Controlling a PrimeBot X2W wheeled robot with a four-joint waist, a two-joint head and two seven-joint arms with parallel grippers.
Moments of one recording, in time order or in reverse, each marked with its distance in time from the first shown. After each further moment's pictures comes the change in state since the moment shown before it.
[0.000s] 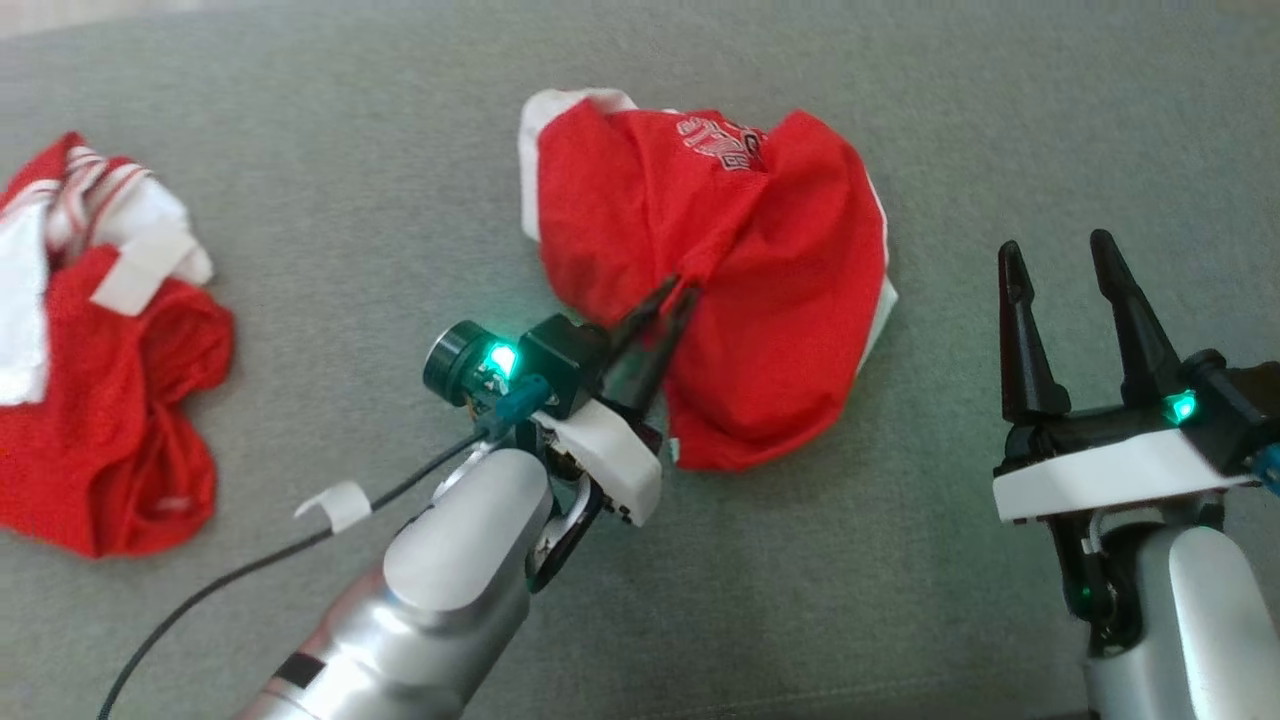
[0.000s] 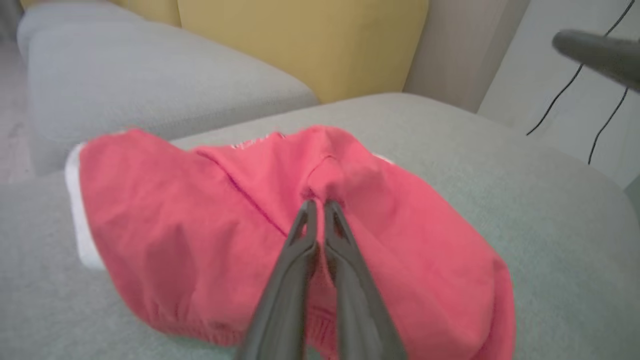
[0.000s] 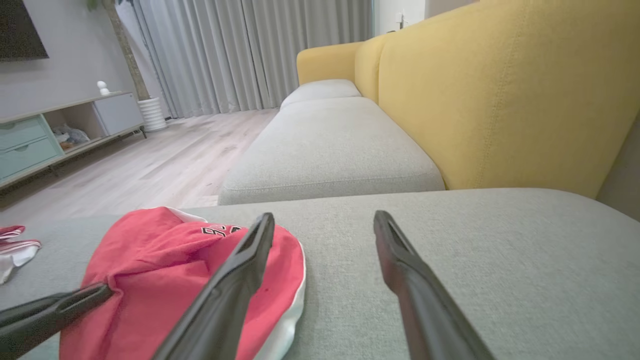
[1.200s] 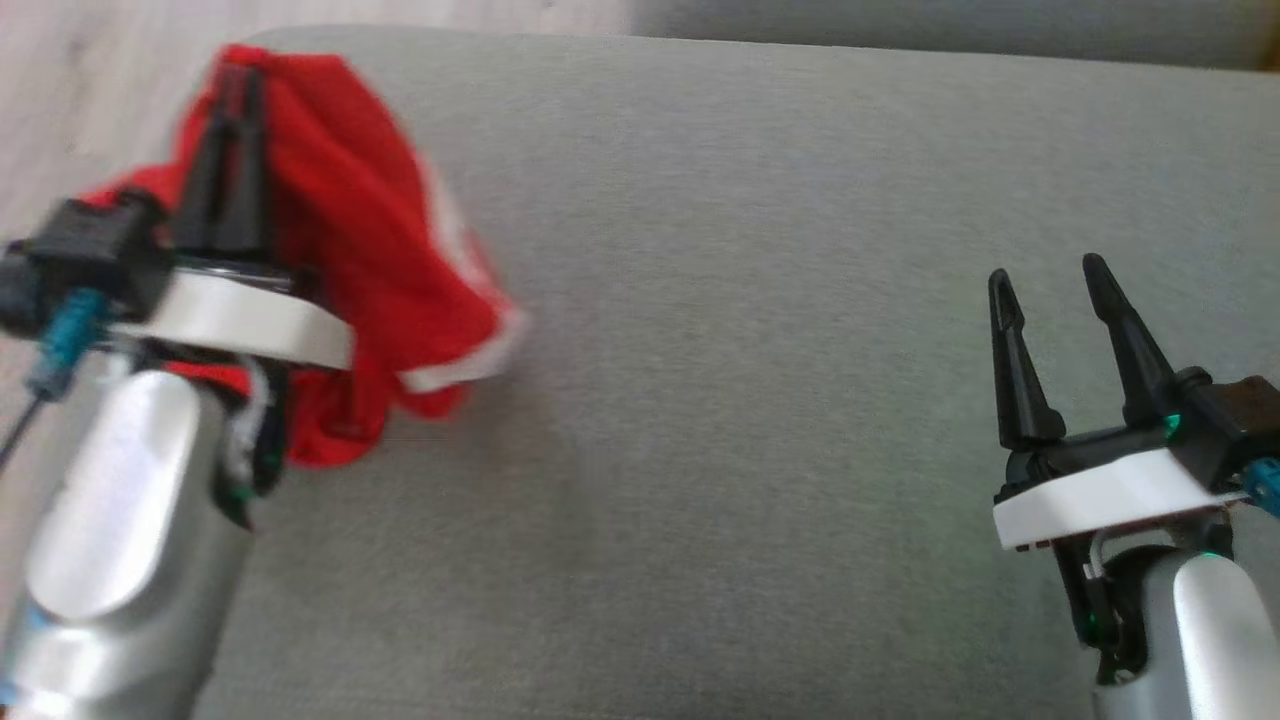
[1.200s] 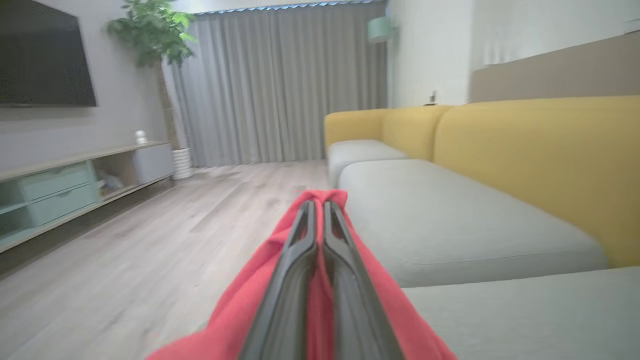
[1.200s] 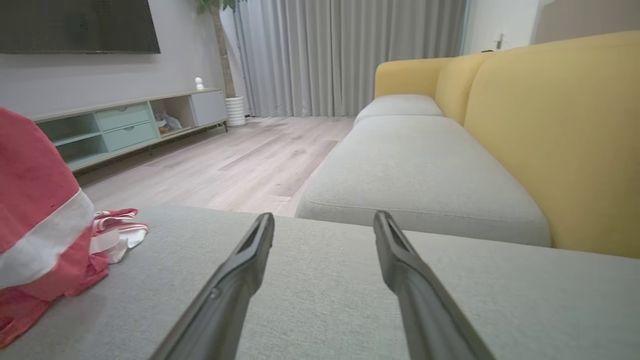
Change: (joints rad) left arm 0.098 0.317 0.459 -0.430 -0.009 0.180 0.079; right arm 0.053 -0.007 0.006 -0.075 -0.060 0.000 0.079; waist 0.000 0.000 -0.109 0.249
